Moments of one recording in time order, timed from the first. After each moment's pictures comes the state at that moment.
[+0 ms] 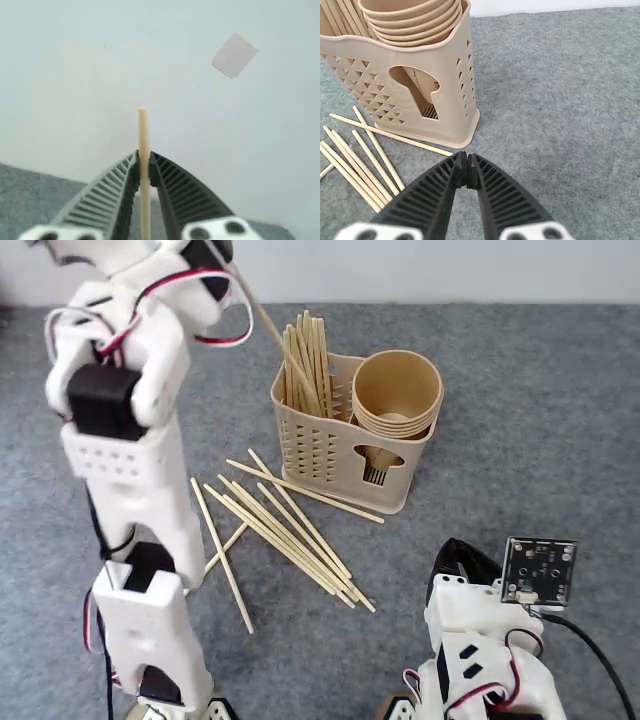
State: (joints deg) left arm 6.2 25.5 -82.9 78.6 36.7; right arm -1.5 -103.3 57.1 84.4 -5.3
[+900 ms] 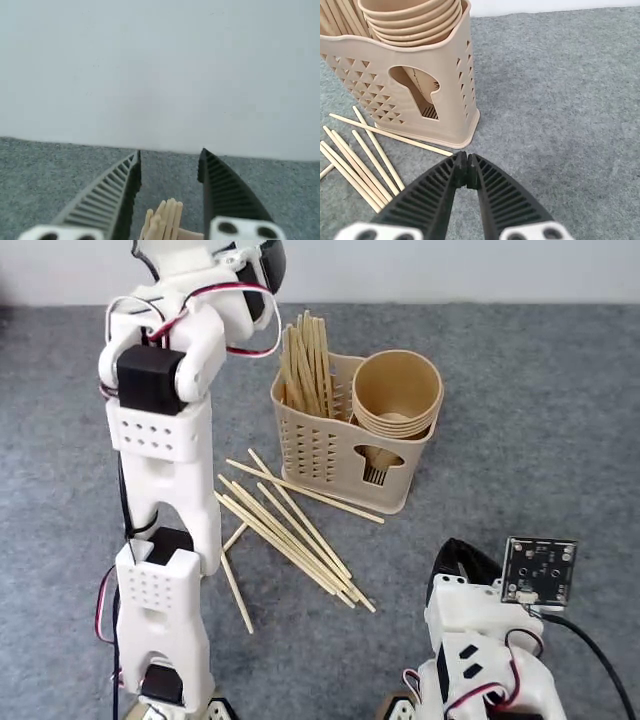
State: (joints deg) left arm 8.5 34.3 -90.1 88.0 27.0; right arm -1.5 -103.3 57.1 84.4 -5.3
